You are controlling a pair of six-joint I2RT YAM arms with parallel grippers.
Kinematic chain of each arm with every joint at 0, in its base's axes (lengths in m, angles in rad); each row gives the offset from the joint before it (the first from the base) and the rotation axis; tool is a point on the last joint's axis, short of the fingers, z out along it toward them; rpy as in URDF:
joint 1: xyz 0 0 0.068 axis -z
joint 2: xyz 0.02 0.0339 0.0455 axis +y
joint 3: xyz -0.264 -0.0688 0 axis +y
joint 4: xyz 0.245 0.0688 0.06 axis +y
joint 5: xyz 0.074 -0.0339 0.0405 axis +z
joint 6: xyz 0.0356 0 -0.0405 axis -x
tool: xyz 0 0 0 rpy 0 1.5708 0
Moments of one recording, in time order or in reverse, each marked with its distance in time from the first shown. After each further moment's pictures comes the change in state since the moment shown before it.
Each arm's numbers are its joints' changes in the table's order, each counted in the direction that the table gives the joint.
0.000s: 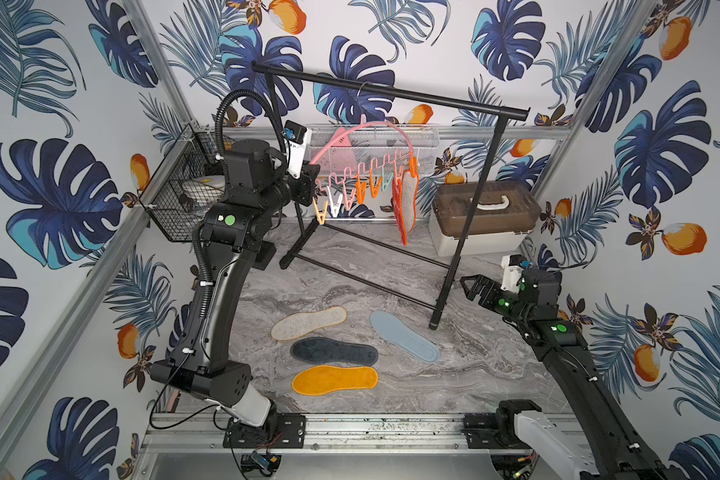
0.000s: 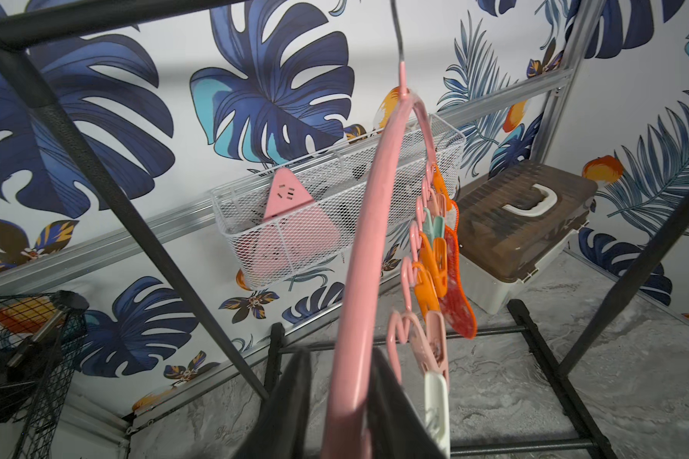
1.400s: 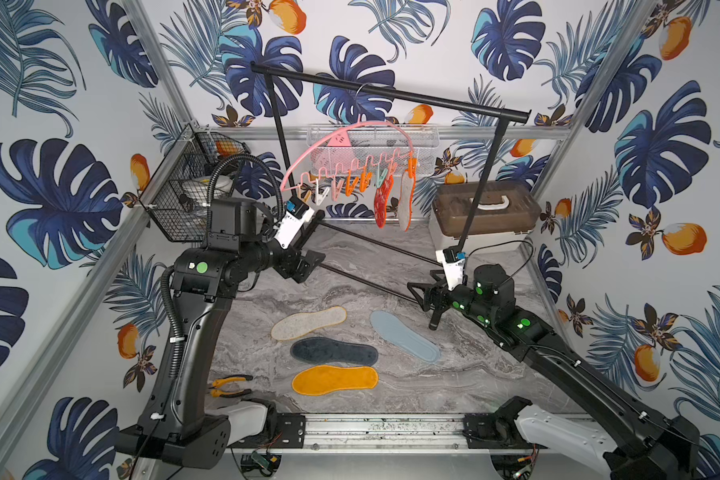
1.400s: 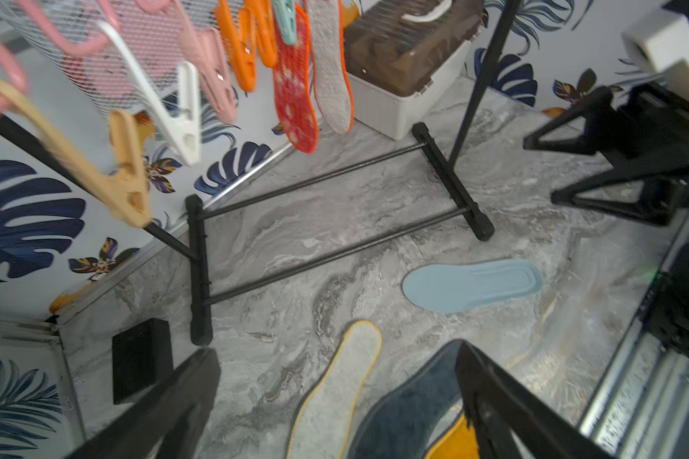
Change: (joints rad) left arm -0.056 -0.345 0.399 0.441 -0.267 -0.270; right arm -0.508 0.126 -0.092 -0.244 -0.152 0.307
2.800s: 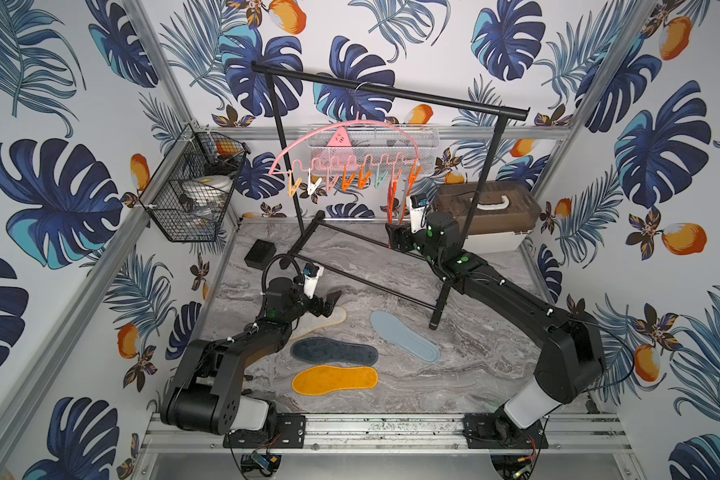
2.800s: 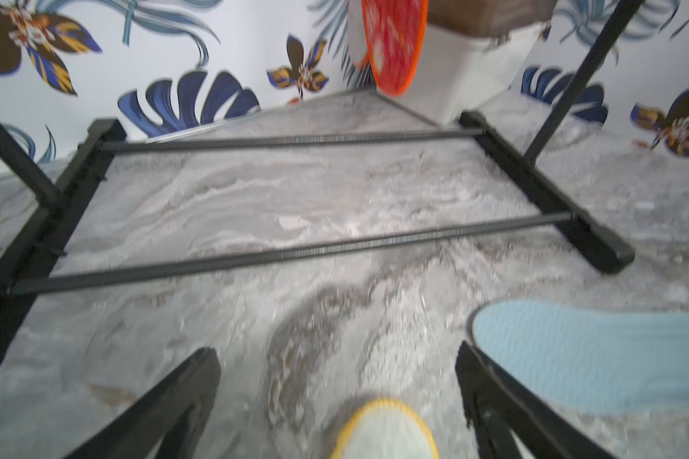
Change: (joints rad) left arm -0.001 0.220 1.192 -1.783 -0.034 0.387; right arm 0.020 0.629 -0.516 -0.237 -0.269 0.100
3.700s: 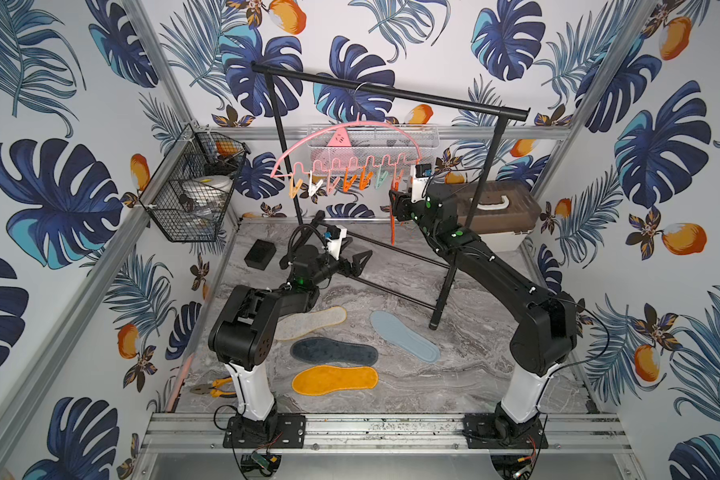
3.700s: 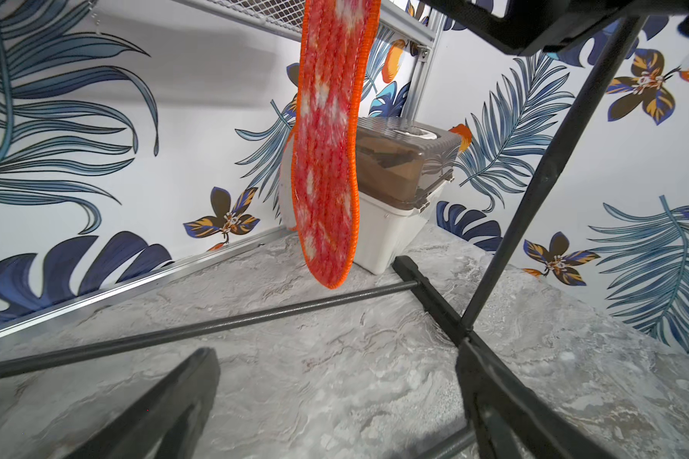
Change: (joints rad) left arm 0.124 0.404 -0.431 -0.284 -0.106 0.244; right arm 0.058 0.186 -0.314 0.034 0.033 -0.078
